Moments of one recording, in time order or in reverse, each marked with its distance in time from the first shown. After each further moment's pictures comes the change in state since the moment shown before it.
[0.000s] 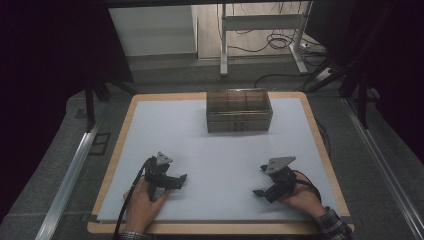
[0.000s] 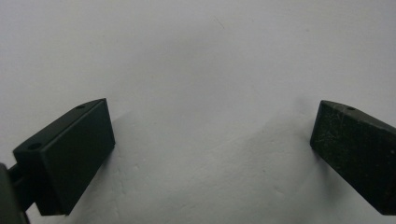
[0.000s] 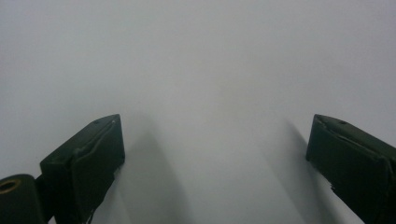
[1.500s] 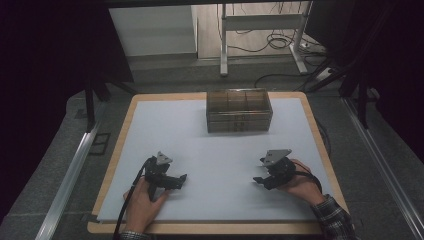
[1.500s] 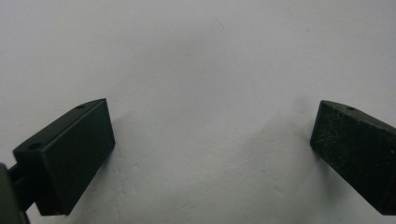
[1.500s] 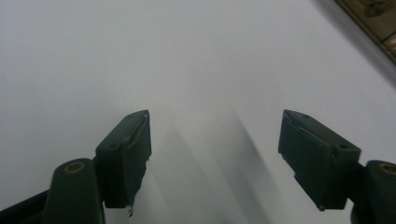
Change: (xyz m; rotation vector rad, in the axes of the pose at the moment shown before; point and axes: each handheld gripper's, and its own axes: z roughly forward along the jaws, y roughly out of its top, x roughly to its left) left arm 0.000 0.000 0.000 0.000 0.000 -0.001; right arm -0.011 0.025 -0.007 0.078 -0.147 -0.080
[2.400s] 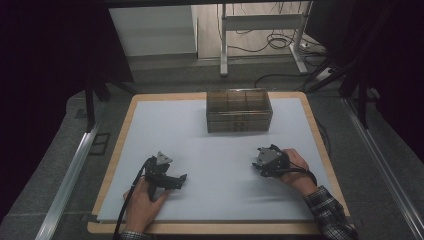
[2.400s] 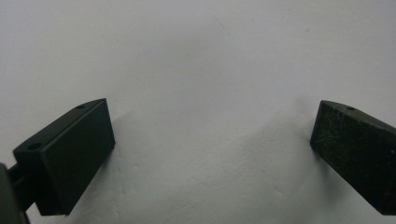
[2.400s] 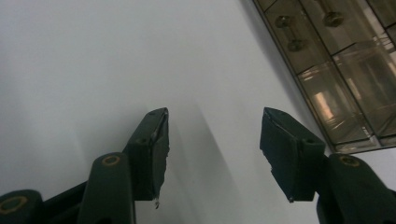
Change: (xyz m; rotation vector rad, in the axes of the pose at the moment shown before) left arm 0.000 0.000 0.000 0.000 0.000 0.000; right arm -0.007 0.011 0.018 0.017 -0.259 -0.218
